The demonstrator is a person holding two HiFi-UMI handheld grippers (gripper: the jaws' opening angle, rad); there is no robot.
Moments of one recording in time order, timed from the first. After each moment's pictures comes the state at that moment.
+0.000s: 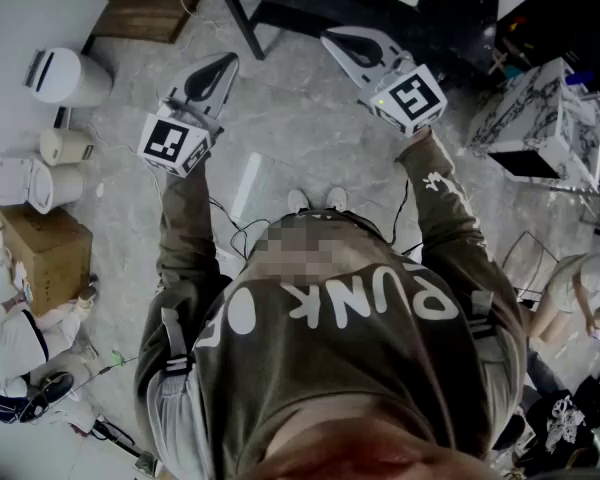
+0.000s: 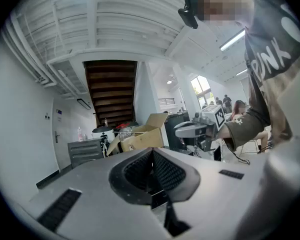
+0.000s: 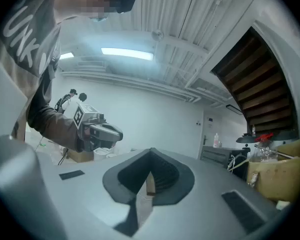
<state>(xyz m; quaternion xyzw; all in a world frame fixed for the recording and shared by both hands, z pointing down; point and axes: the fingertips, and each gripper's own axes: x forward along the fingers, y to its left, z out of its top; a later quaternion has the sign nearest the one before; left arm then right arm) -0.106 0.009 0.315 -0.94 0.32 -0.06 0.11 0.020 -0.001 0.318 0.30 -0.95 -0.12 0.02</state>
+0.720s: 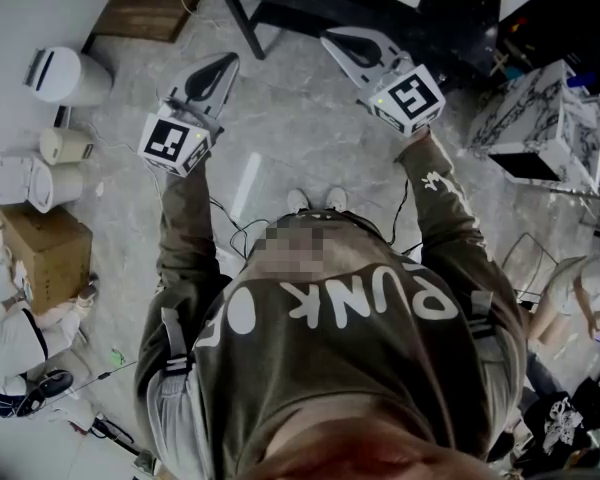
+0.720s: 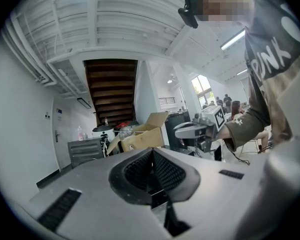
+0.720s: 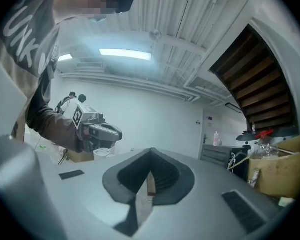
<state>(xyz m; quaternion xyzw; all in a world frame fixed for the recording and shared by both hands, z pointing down) -0.100 0.000 0.317 -0.94 0.32 -0.07 0.10 0.023 -0.011 0.327 0.30 -0.95 -0.11 0.02</state>
